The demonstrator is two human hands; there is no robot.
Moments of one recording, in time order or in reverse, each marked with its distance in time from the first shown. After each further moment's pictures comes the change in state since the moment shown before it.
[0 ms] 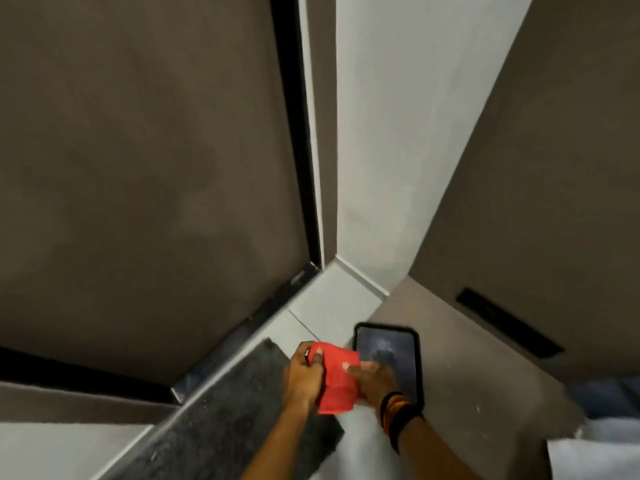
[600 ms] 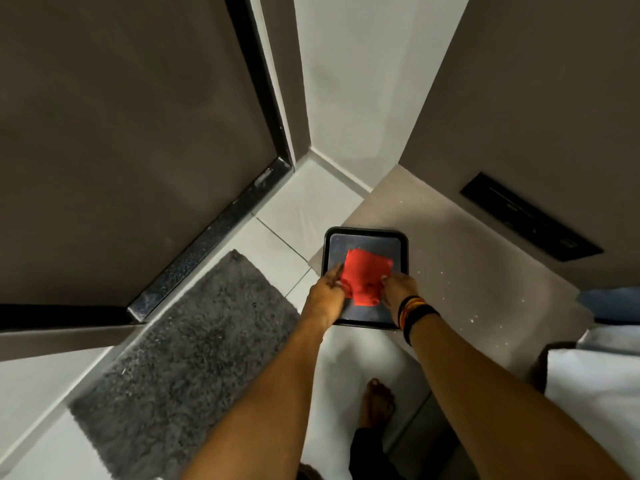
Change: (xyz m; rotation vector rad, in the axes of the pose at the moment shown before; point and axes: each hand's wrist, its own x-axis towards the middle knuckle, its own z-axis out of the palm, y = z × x) left_hand 0.100 -0.094 0.179 0.167 -0.350 -0.097; right_hand 0.224 0.081 -0.112 0.018 0.328 0.000
